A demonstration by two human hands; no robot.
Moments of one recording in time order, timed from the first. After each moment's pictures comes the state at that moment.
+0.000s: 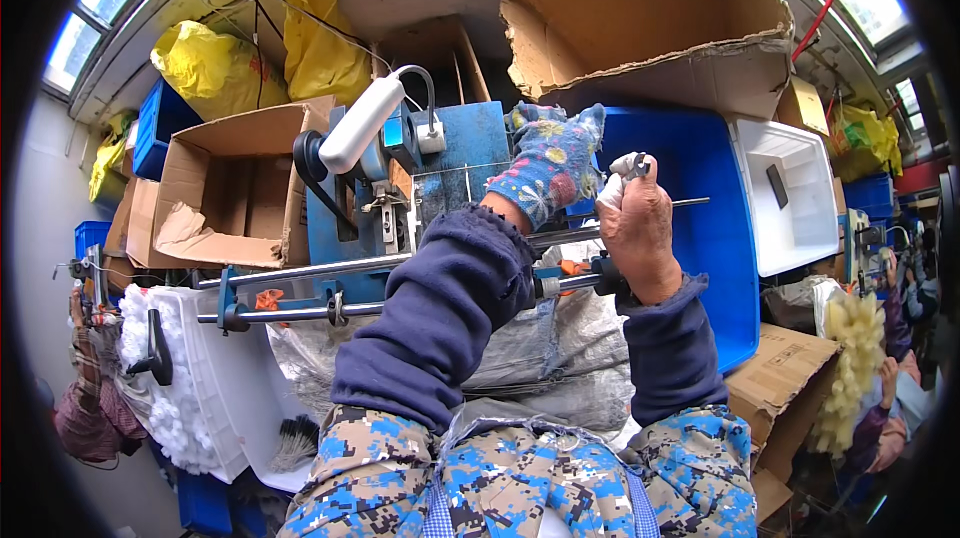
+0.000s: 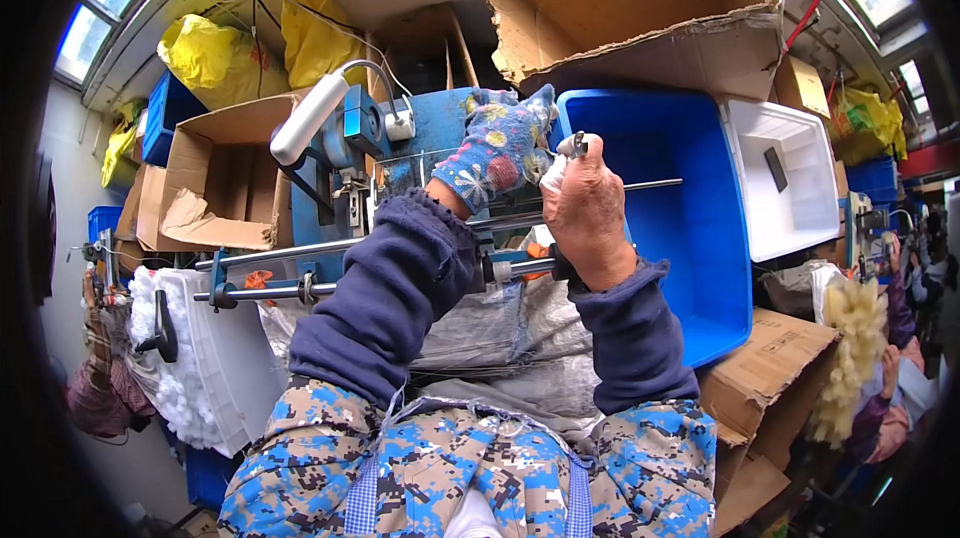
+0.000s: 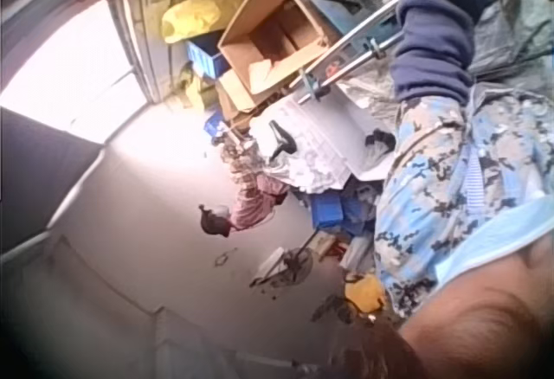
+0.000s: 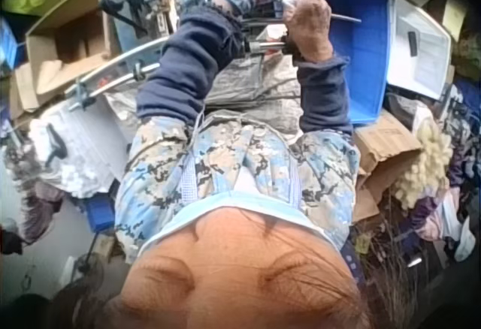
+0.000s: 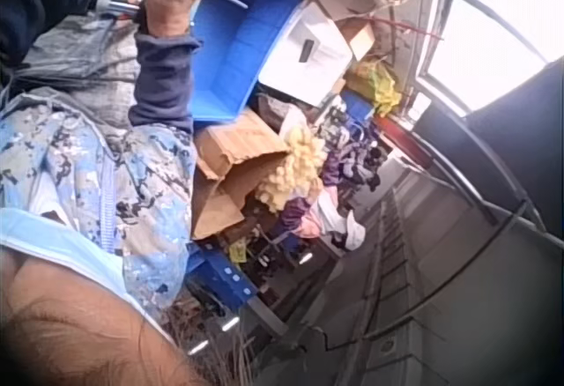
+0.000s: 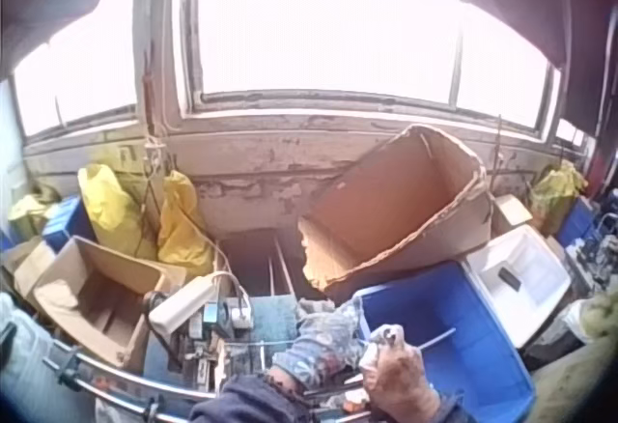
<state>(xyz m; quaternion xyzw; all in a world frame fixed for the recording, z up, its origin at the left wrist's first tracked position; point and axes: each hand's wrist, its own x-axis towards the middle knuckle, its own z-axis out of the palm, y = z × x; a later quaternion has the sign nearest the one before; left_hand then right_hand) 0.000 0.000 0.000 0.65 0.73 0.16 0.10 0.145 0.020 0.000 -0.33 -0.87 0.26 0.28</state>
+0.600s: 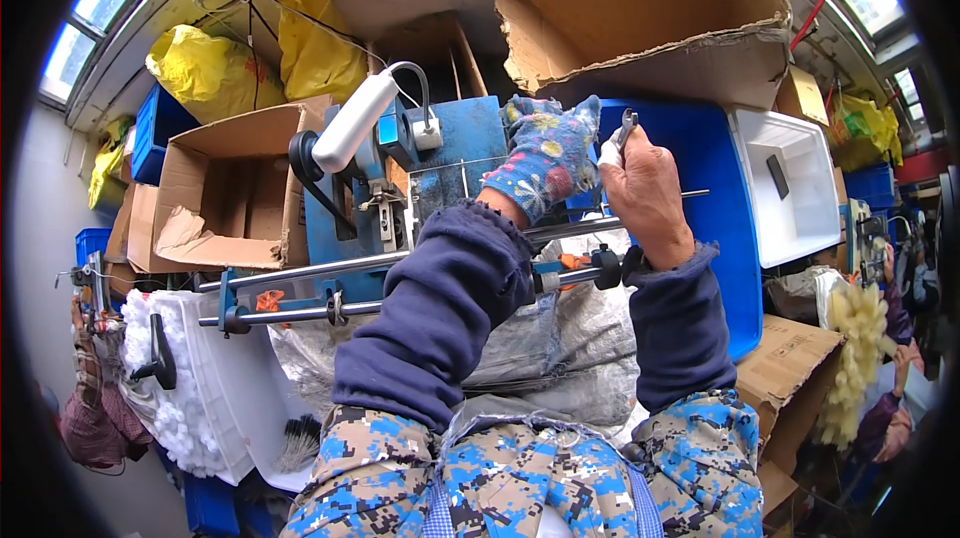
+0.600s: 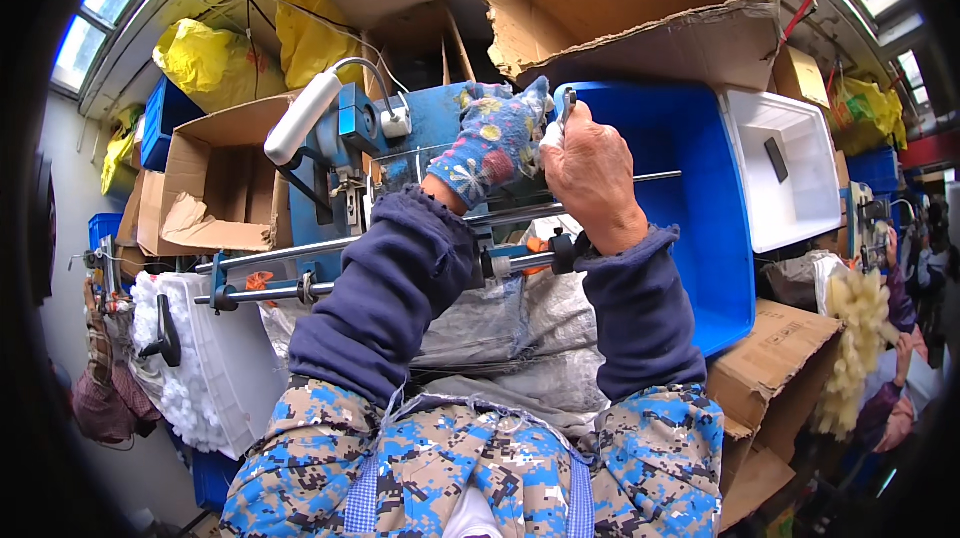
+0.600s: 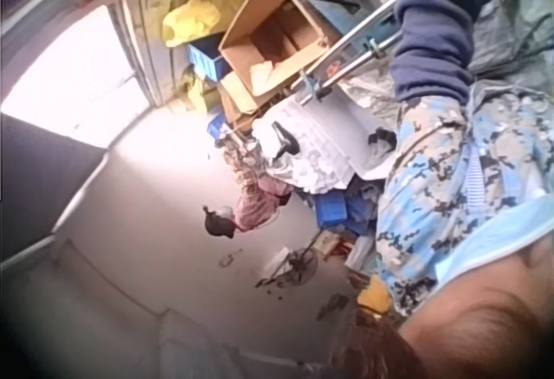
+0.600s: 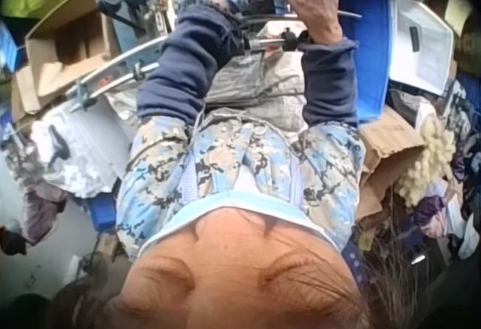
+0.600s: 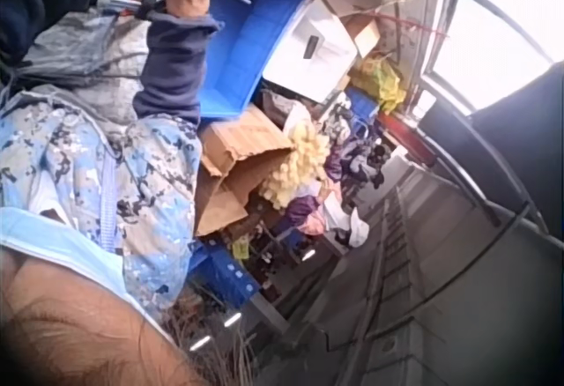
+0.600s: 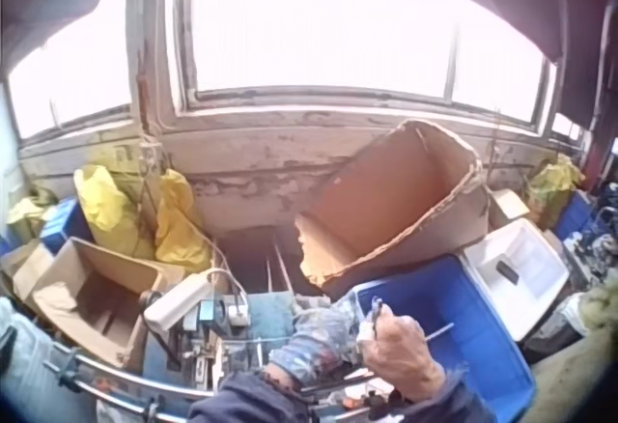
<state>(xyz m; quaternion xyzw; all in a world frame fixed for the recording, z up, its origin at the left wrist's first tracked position) -0.002 0.001 -0.003 0.63 0.76 0.11 0.10 0.134 0.044 0.021 -0.36 -0.88 0.24 0.20</state>
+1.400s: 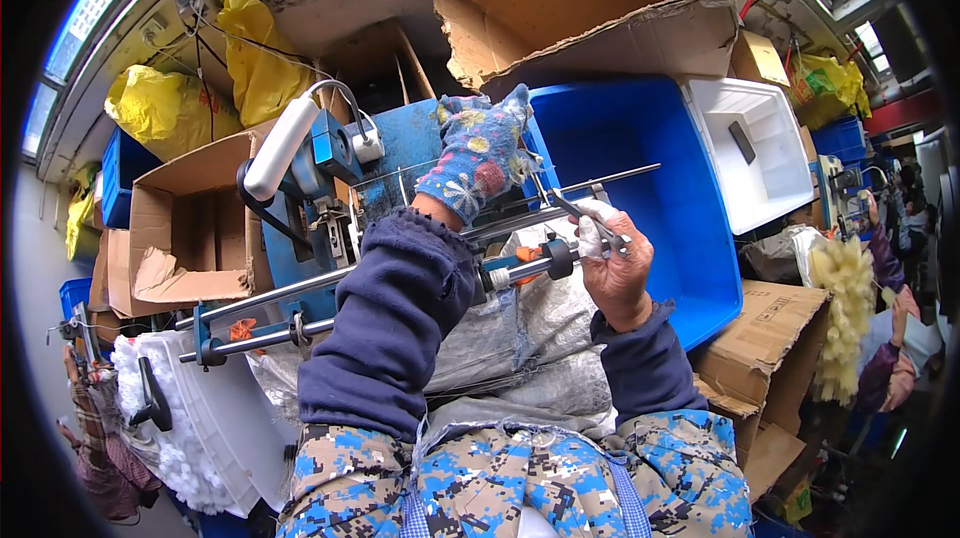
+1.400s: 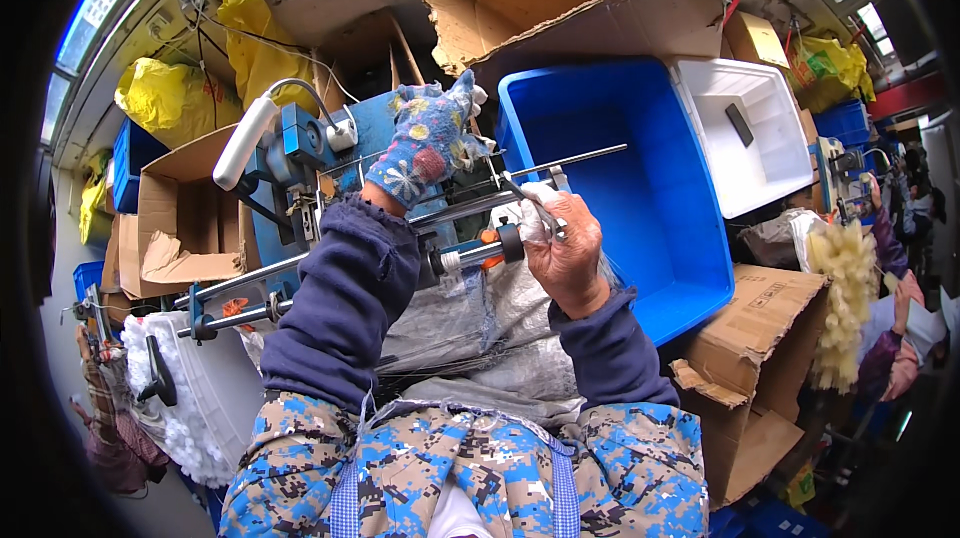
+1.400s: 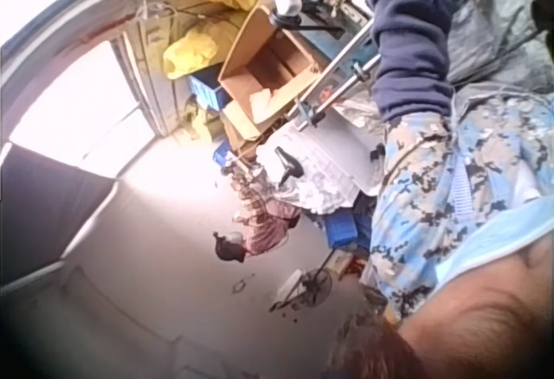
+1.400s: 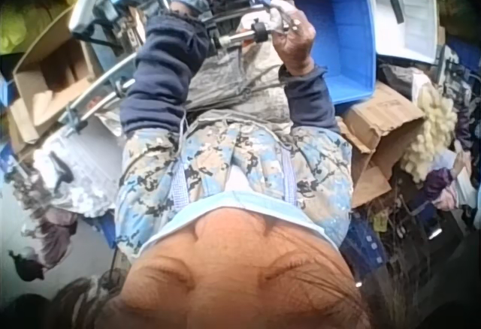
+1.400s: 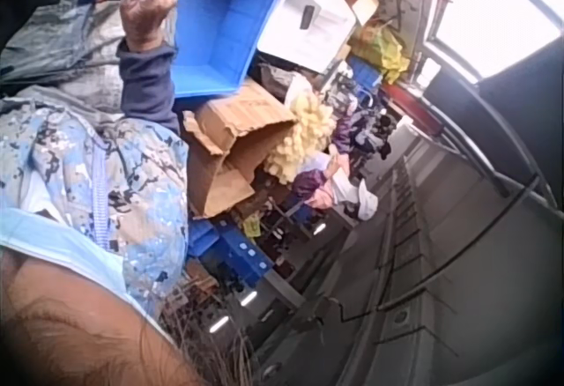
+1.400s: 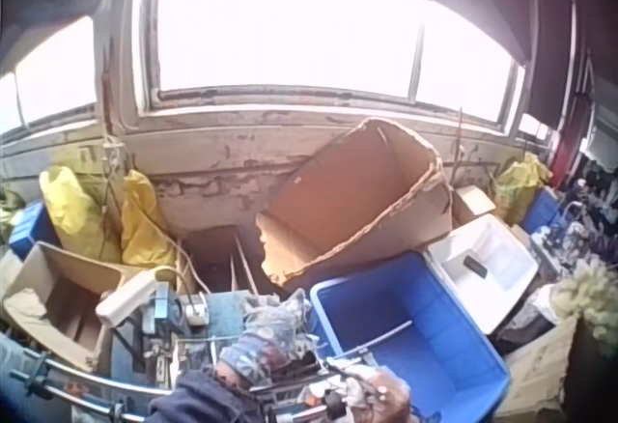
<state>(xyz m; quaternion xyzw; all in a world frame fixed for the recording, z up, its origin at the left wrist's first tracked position) -0.005 0.006 -0.023 0.67 0.72 0.15 0.09 0.210 -0.008 -0.033 -0.27 -0.82 0.28 0.41</state>
